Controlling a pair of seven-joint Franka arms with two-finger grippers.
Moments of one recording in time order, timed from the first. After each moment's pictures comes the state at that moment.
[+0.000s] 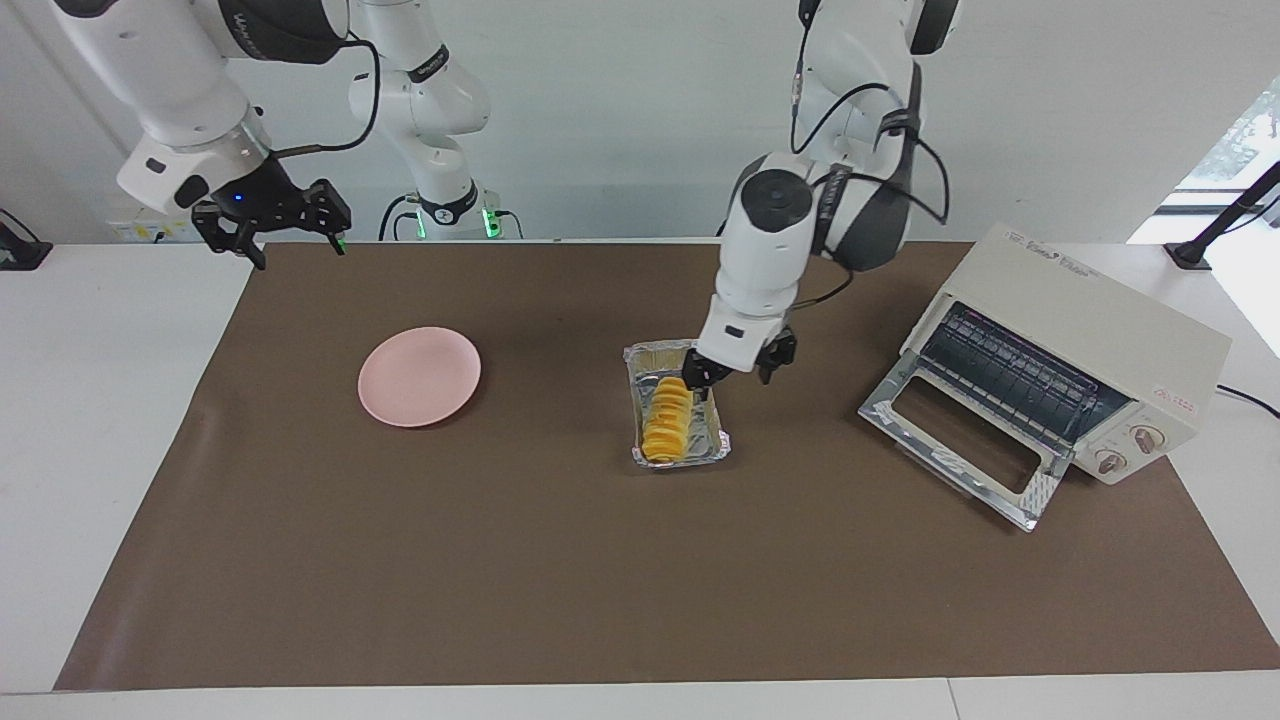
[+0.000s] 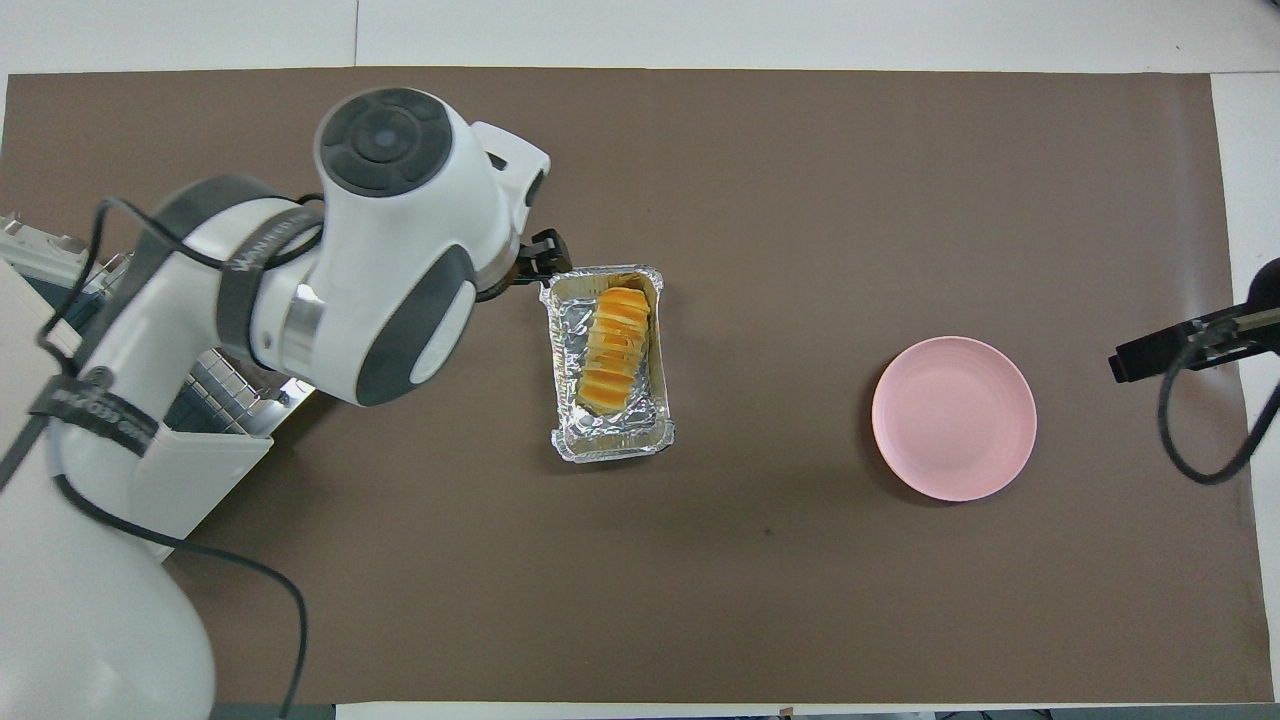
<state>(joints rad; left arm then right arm) -0.53 0.30 0.06 -1.55 -0.01 1.83 -0.71 0.00 -0.07 0.01 -1.71 -0.01 1.54 -0.20</state>
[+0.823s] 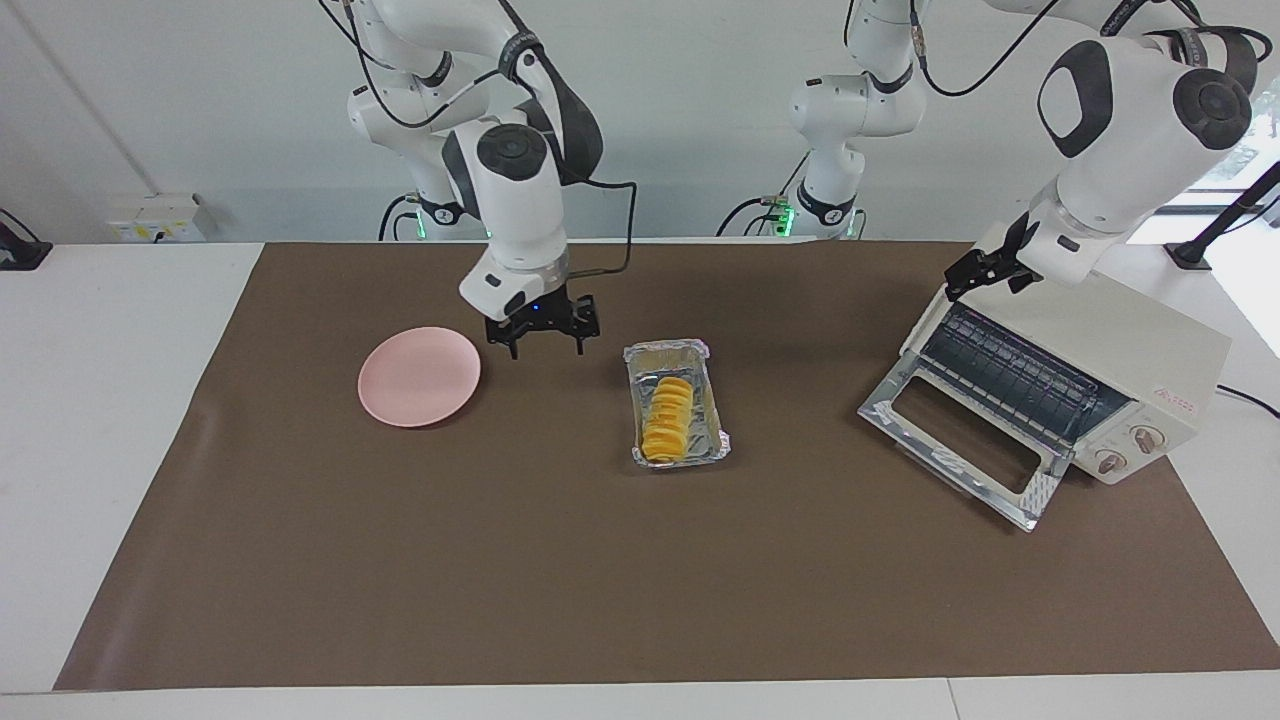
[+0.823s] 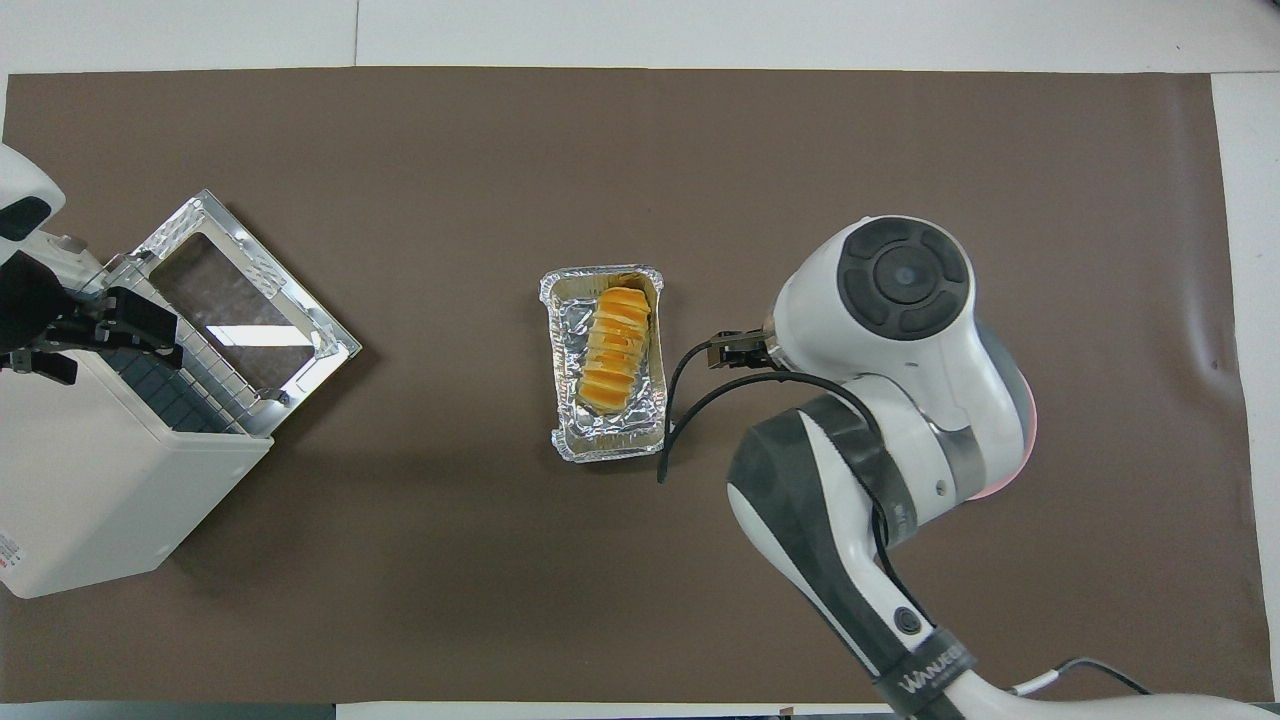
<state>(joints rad) -0.08 0.03 0.06 -1.68 -0.02 1.46 -0.07 0.46 0.16 0.02 -1.88 -0.01 2.06 0.45</state>
